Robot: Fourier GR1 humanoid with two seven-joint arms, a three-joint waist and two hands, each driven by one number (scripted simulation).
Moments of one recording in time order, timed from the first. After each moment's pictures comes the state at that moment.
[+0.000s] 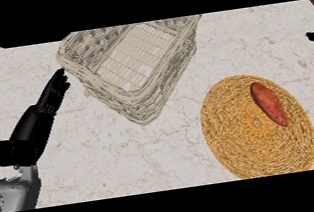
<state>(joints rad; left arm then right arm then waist) -0.17 0.34 -0.10 -1.61 0.09 -0.06 0.03 -0.34 -0.90 -0.04 -1.41 0.29 0.74 -0.30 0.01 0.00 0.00</state>
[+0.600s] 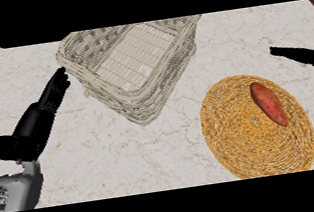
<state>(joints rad) -0.19 0.30 -0.06 -1.55 0.05 -0.10 0.01 -0.35 -0.68 0.02 -1.29 0.51 0.56 -0.40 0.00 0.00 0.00</state>
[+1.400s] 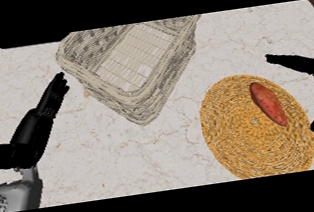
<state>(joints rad) -0.15 0.25 -0.01 -1.59 -0.01 -0.16 0.01 -0.31 -0.61 -0.03 -1.31 0.60 0.58 -0.47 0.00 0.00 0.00</state>
